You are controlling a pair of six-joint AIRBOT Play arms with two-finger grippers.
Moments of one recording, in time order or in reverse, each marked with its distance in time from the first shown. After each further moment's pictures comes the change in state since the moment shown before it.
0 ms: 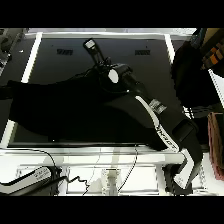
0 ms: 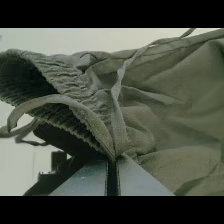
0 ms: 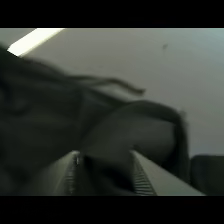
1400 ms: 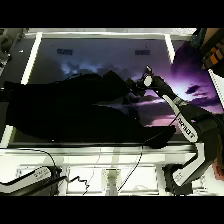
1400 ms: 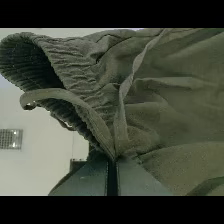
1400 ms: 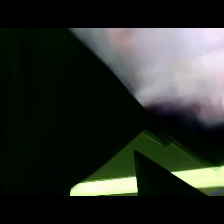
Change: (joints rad) left arm -0.001 -0.006 -0.002 0.151 0.058 0.000; right arm -0.388 0.083 -0.506 0.157 0.039 0.814
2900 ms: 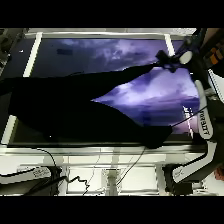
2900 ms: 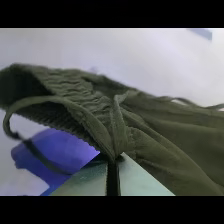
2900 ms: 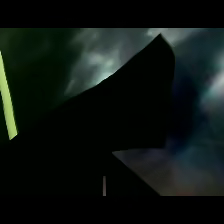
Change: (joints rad) left arm 0.000 -0.140 -0.010 -0.395 0.286 0.000; right arm -0.337 0.079 0.317 -0.061 0.146 -0.218
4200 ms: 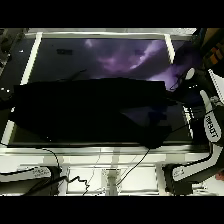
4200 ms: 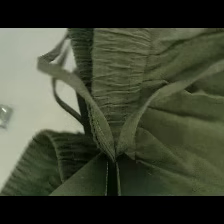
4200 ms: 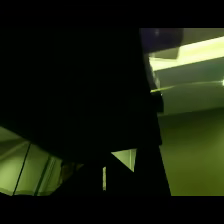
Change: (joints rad) left arm 0.000 -0.032 -0.130 0.336 0.121 -0.116; right arm -0.060 0.048 -0.343 -0.190 0.553 -0.212
